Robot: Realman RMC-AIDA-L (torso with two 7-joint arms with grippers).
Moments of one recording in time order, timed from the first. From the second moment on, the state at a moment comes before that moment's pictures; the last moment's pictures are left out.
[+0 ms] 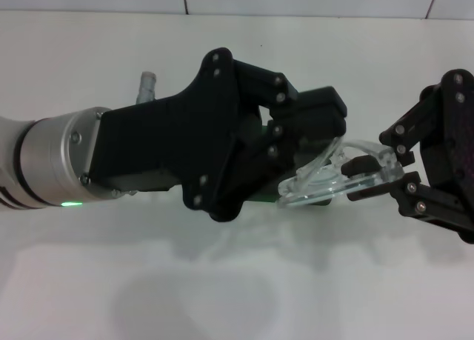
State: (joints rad) left arm -0.52 -2.09 1.49 0.59 0.90 1.98 -0.93; right arm 0.43 2.02 -1.20 -1.18 -1.28 -1.98 1.19
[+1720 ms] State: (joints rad) left arm -0.37 -2.03 1.06 0.54 0.96 1.90 -0.93; right arm 0.58 2.01 -1.18 -1.24 -1.56 -1.87 1.64
